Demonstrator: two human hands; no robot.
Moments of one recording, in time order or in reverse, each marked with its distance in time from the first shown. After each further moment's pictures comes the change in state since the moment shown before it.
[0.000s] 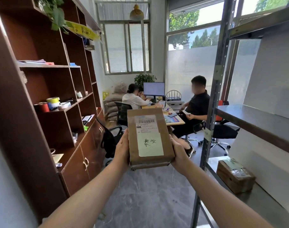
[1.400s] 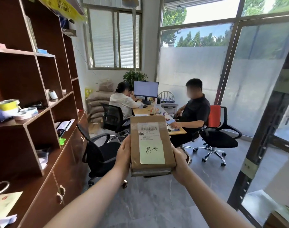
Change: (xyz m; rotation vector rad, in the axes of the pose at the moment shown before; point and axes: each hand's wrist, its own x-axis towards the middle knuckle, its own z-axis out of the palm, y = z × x) left_hand 0.330 -0.006 -0.033 0.026 -0.087 -0.031; right_hand 0.322 0.040 0.011 -0.023 0.196 0.023
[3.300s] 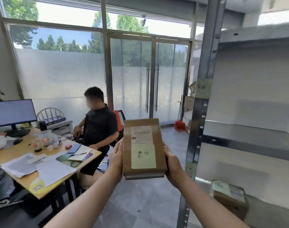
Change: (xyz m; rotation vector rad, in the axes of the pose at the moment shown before) left_hand 0.253 -0.058 0.238 0.014 -0.771 -0.268; right_hand 0.107 -0.092 -0.107 -0.113 0.736 -0.434
